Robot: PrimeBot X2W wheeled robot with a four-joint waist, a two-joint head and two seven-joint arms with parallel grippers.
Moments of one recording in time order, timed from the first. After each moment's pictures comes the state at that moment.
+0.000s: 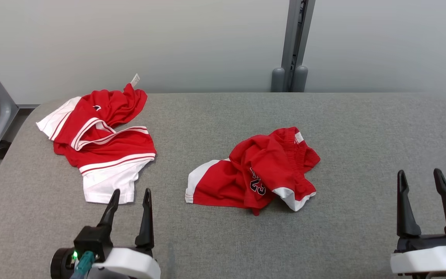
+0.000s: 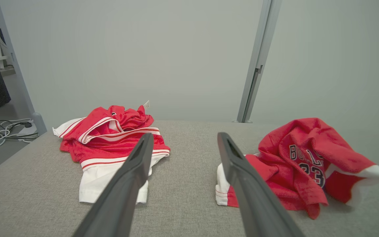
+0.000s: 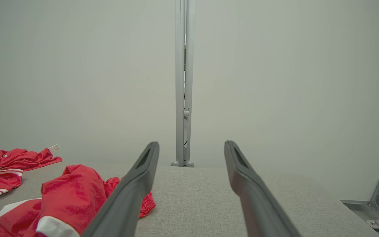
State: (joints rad) left arm -0.07 0.09 -0.24 0.25 -0.29 0.13 -0.26; right arm 0.02 0.00 -0.14 0.01 0.02 0.13 -0.26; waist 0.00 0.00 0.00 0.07
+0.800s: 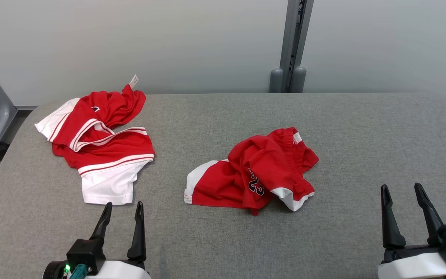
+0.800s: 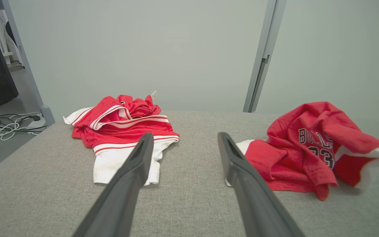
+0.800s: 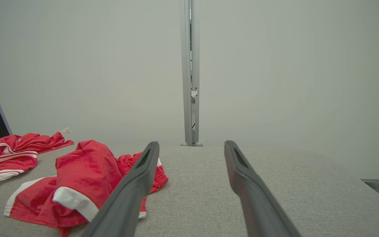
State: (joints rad) left arm 0.02 0.05 -0.13 0.24 -0.20 0.07 -0.26; right arm 0.04 0.00 -0.09 0.08 0.05 0.13 -0.26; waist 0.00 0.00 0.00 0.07
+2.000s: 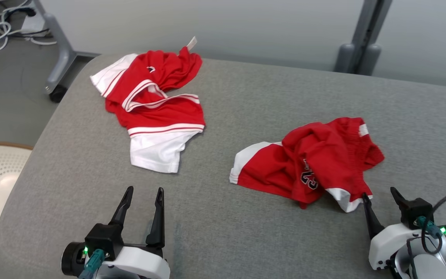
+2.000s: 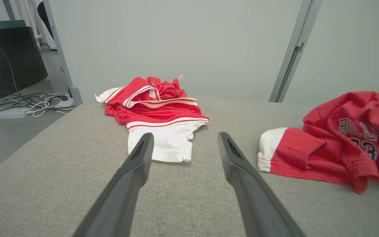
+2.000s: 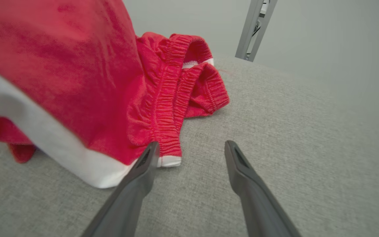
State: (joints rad) left arm -0.05 0.05 -0.22 0.25 -0.24 0.08 -0.26; right arm -0.28 -0.08 -0.04 0.71 -0.09 0.13 -0.26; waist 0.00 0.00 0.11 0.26
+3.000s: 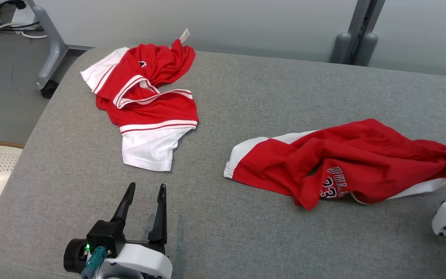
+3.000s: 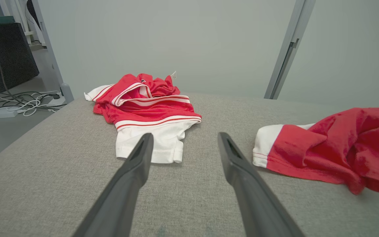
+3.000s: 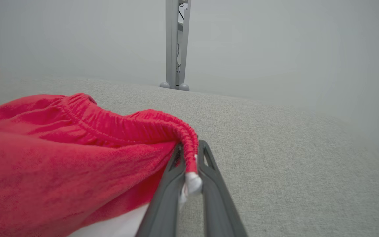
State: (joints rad) left arm -0.07 0.05 -0.24 0.24 -0.25 0.09 -0.26; right arm -0.39 -0.25 -0.16 0.76 0.05 0.13 -0.26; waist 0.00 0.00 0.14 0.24
